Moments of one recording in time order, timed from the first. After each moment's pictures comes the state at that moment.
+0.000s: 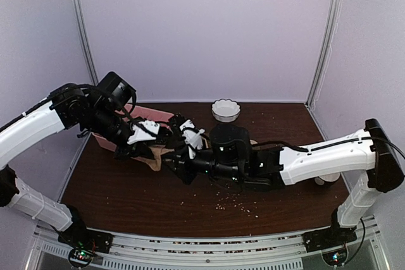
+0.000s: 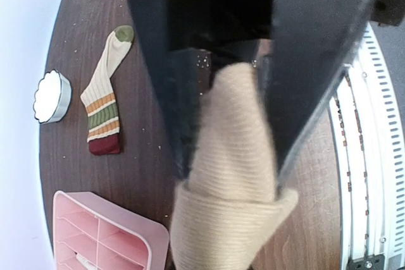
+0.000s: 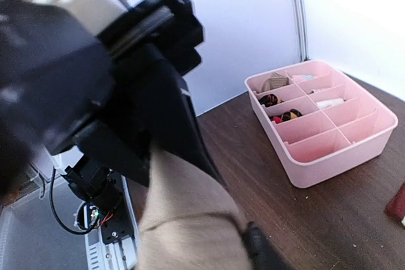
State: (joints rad) left arm -0.84 1.29 1.36 -1.05 0.28 0.86; right arm 1.27 1.67 1.18 0.32 0.09 0.27
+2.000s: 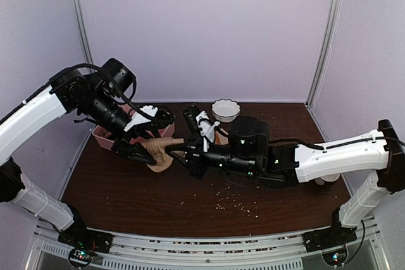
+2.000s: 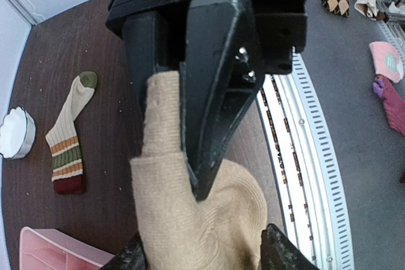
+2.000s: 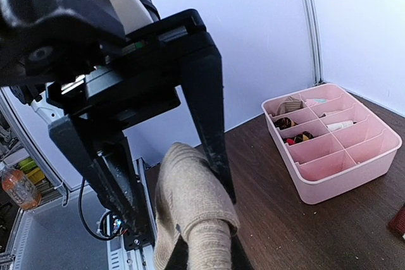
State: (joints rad) left arm -0.80 1.37 1.55 -1.21 0.56 0.82; right arm 1.24 1.57 1.10 0.39 0.02 0.29
